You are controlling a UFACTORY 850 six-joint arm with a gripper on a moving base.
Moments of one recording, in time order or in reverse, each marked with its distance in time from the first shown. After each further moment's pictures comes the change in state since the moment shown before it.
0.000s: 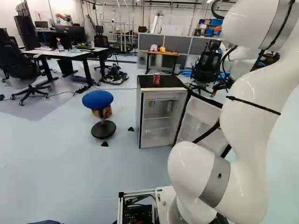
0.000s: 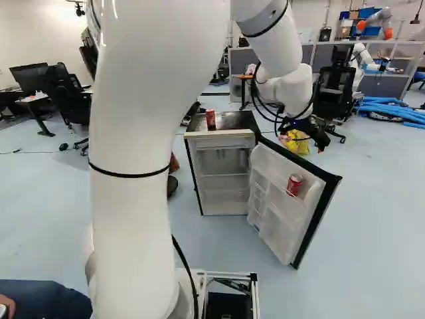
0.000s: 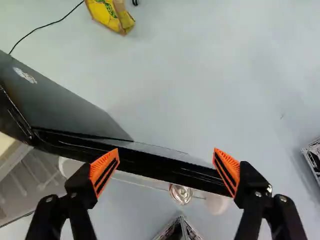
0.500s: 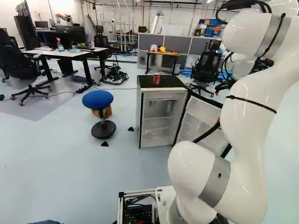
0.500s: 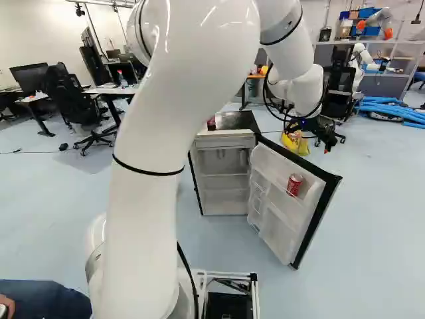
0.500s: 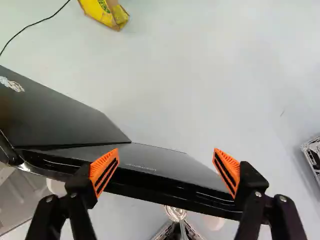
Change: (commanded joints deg) arm -1.0 -6.7 -8.9 0.0 -4.6 0.0
